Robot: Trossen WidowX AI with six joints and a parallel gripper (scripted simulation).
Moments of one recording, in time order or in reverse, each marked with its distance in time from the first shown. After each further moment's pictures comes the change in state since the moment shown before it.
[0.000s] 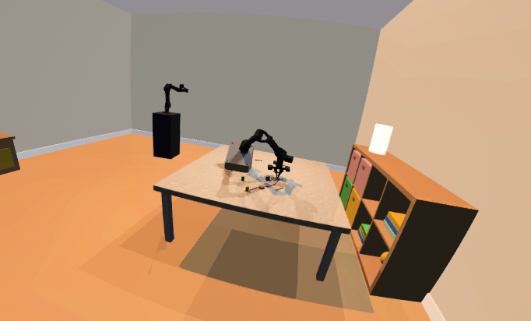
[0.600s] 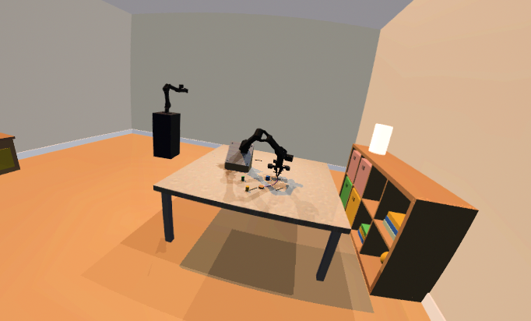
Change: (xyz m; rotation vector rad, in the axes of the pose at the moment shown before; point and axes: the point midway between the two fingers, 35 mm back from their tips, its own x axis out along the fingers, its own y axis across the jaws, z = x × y) arm -0.009 0.002 0.003 -0.008 -0.007 0.007
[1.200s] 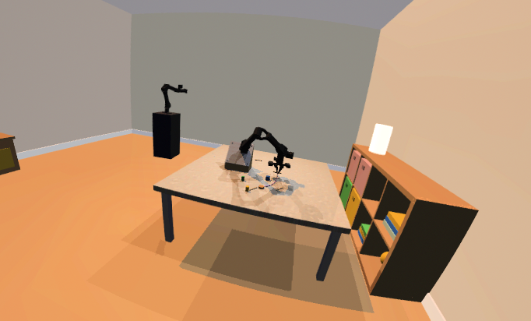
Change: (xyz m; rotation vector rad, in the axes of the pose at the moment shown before) arm -0.023 0.000 0.001 -0.001 -0.002 0.001
